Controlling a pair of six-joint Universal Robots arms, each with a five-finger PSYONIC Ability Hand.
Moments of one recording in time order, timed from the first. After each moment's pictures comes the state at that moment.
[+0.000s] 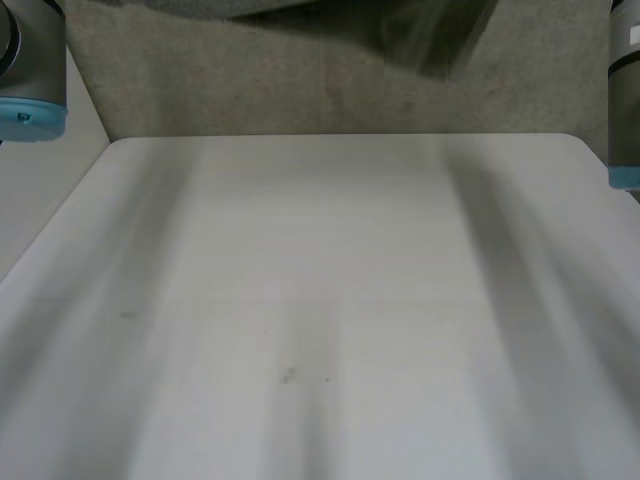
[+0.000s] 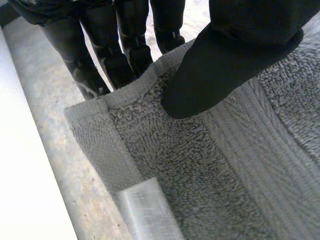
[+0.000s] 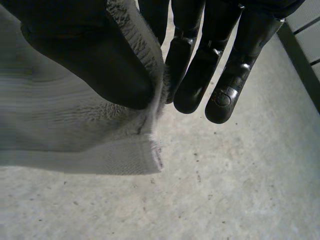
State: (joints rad) left arm 4.42 -2.07 -0.70 3.47 -1.59 3.40; right arm 1.82 -1.22 1.17 -0.74 1.50 2.46; left_hand 1.18 1.22 1.22 1.22 1.03; right_hand 0.99 1.19 1.19 1.20 1.00
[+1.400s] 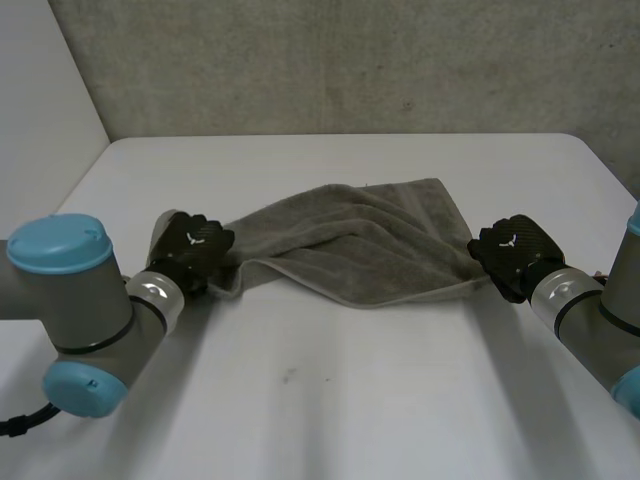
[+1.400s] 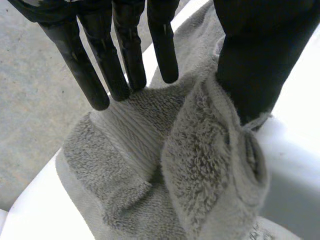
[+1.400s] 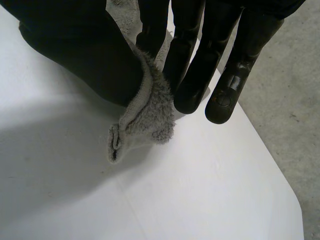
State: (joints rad) left arm 4.35 -2.07 -1.64 3.47 -1.47 3.70; right arm 1.78 -1.17 1.69 -0.17 1.34 2.38; left_hand 0.61 0.61 0.61 0.61 0.44; right_hand 0.99 1.19 1.19 1.20 1.00
